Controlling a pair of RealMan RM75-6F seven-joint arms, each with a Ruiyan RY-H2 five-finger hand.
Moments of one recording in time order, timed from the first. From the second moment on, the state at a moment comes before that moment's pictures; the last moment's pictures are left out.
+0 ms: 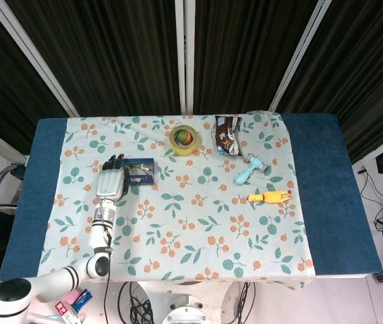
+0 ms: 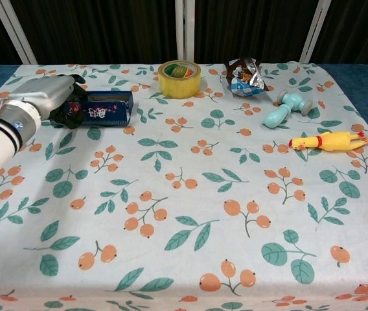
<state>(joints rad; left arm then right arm) -0.70 -1.90 -0.31 -1.03 0.96 1.07 0.44 -0.01 -1.07 0.13 -1.50 -1.39 1.52 0.14</state>
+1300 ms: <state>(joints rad) -0.47 -1.68 -0.11 -1.38 1.18 1.25 0.61 0.00 -1.08 0.11 -1.50 -1.39 1.49 0.12</state>
